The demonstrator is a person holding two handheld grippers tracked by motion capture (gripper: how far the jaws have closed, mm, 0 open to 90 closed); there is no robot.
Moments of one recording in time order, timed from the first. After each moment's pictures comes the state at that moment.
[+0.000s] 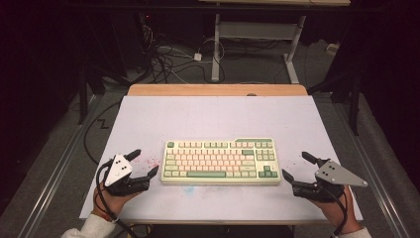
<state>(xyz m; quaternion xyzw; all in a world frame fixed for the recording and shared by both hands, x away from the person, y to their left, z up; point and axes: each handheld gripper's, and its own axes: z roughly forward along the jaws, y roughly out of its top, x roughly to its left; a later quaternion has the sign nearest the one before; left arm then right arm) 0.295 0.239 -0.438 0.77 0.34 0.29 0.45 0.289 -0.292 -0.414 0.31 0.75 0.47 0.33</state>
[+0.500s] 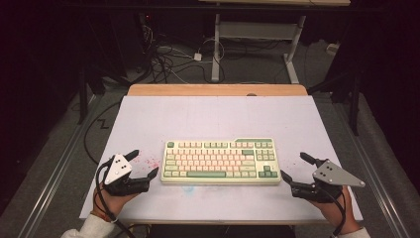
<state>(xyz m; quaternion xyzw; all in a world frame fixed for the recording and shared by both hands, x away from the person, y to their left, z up) 0.295 0.240 -0.437 0.78 0.35 0.27 0.45 0.289 -0.288 -0.415 0.31 0.76 0.46 0.33</state>
